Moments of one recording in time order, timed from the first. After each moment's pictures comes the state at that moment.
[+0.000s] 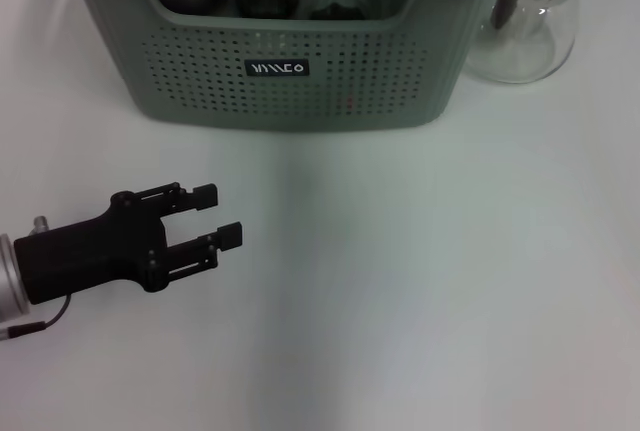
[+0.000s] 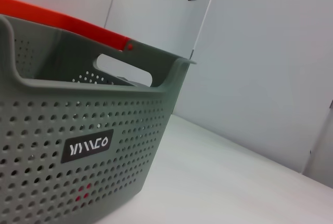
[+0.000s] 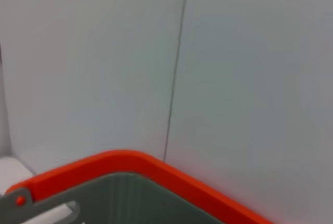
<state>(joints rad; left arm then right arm) -0.36 -2.17 0.27 0.62 2.25 1.76 -1.15 1.16 2.10 -1.23 -0.59 -2.11 -0.49 2.14</state>
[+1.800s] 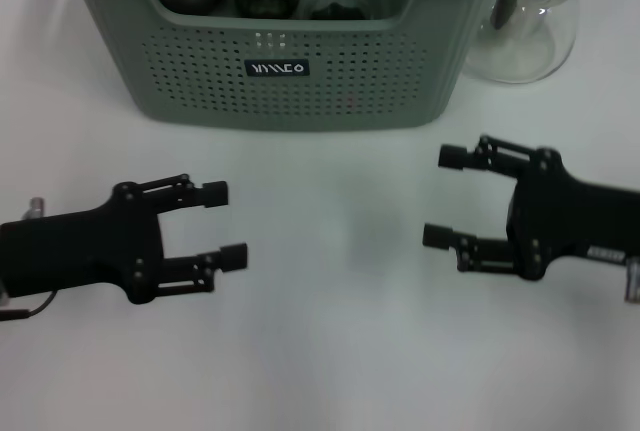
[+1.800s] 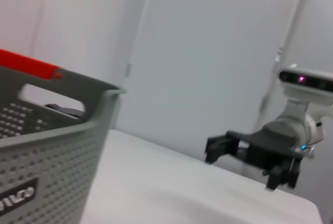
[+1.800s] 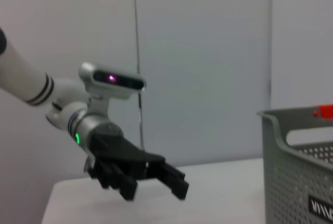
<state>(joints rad) -0.40 -2.13 0.31 0.66 2.26 1.94 -1.14 0.35 2.08 -0.98 -0.58 -1.65 -1.68 0.96</state>
